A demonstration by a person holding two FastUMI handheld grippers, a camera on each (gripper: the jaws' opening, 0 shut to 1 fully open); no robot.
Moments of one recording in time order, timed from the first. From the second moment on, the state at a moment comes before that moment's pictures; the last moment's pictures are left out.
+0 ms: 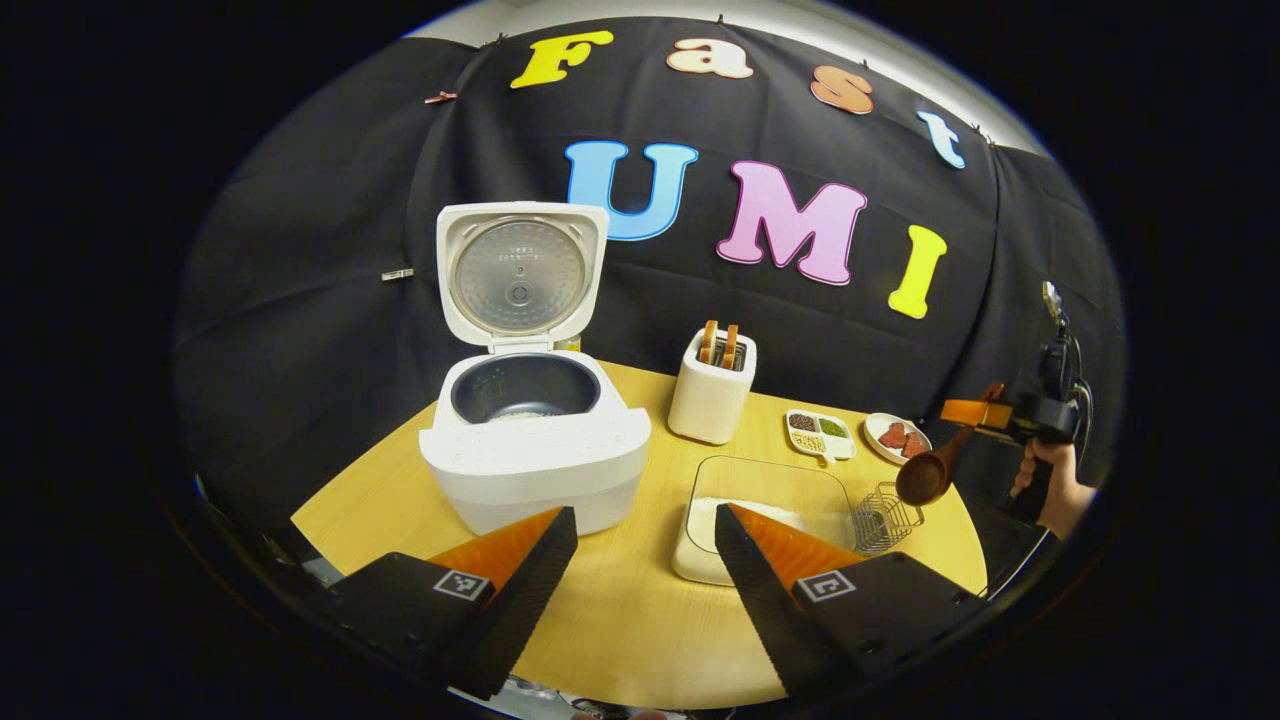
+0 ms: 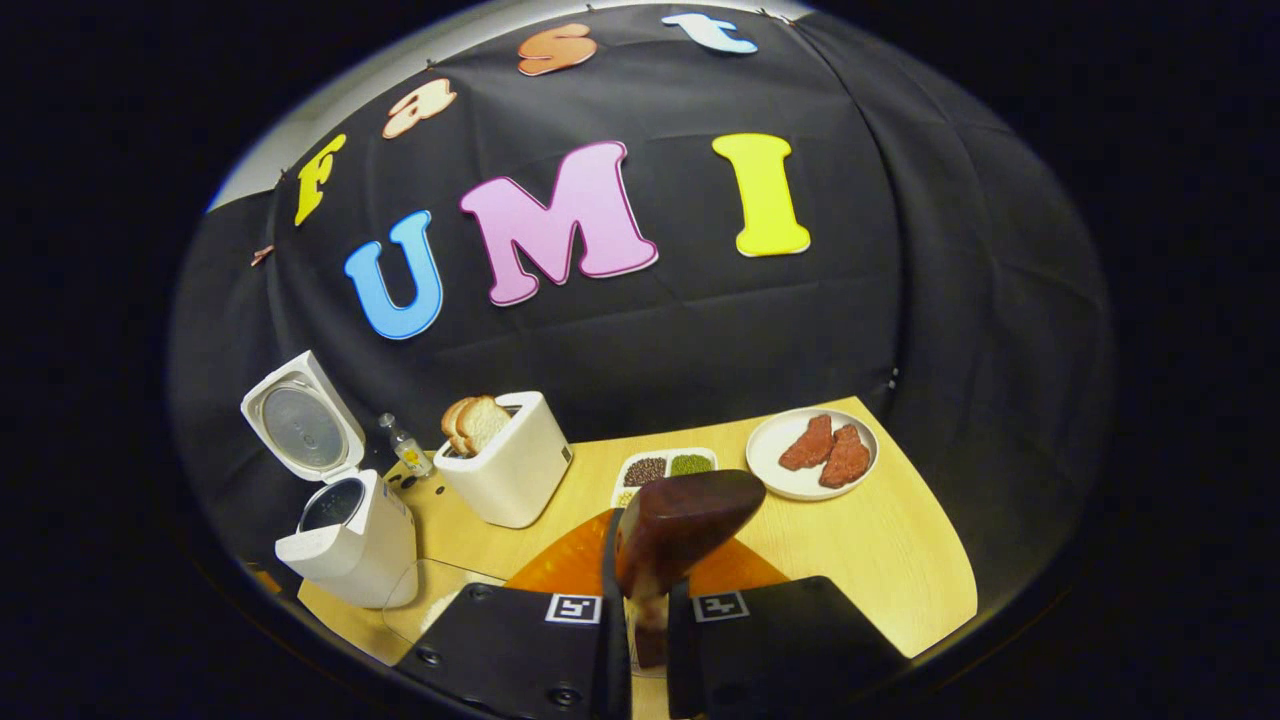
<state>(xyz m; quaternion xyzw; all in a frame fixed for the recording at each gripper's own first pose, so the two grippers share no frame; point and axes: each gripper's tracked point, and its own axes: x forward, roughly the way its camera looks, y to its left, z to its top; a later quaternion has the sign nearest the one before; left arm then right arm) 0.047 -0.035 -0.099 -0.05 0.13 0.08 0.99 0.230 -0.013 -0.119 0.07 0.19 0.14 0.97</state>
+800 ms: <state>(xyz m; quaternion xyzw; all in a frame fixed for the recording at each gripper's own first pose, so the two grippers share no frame) 0.029 0.053 -0.139 -0.07 0.16 0.03 0.98 0.190 0.139 -0.135 0.04 0.17 0.16 0.97</state>
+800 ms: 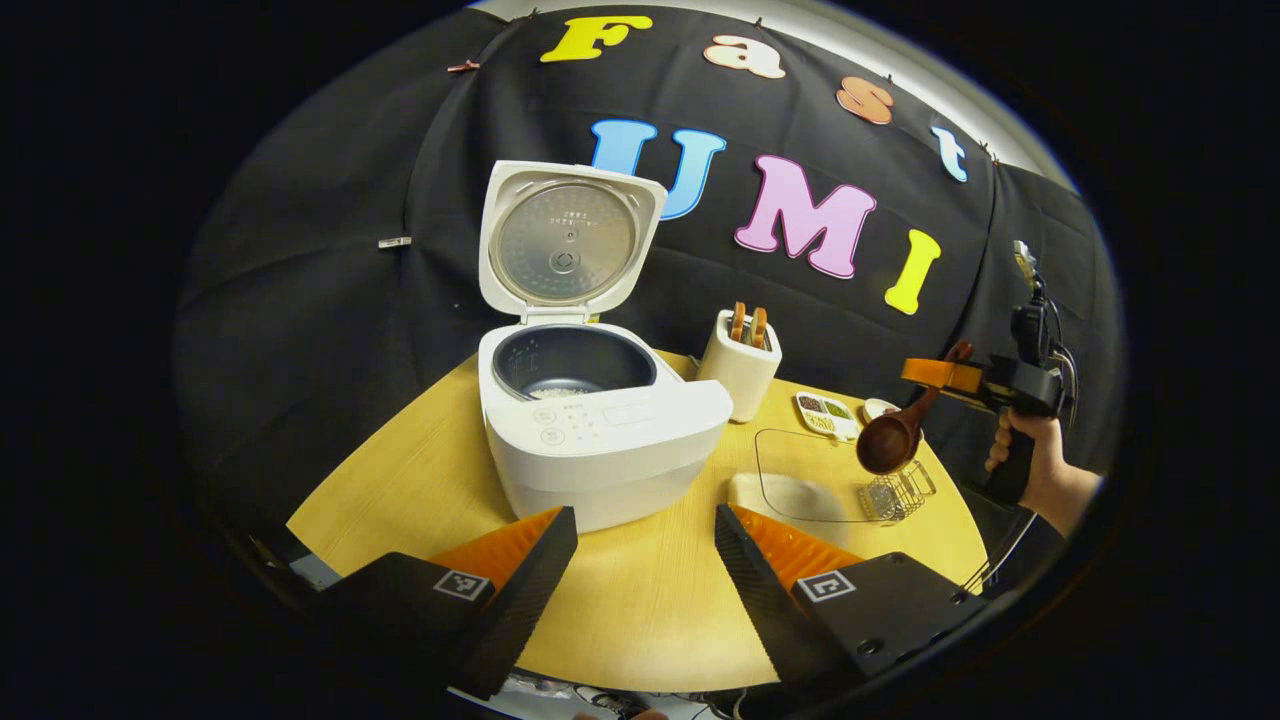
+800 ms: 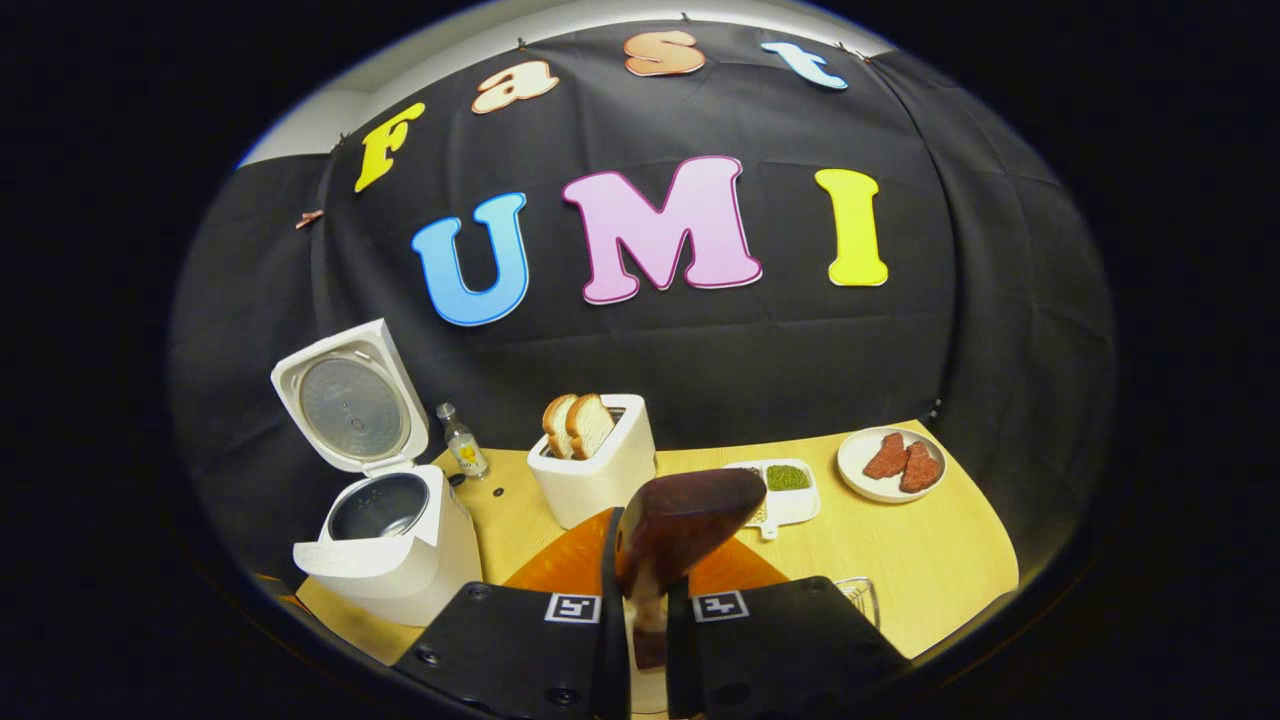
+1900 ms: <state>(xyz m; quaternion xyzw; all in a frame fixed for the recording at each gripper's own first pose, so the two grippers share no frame) 0.030 0.059 -0.169 -0.08 0.18 0.04 0.98 0.163 0.219 -0.249 0.10 0.26 0.17 0.95</state>
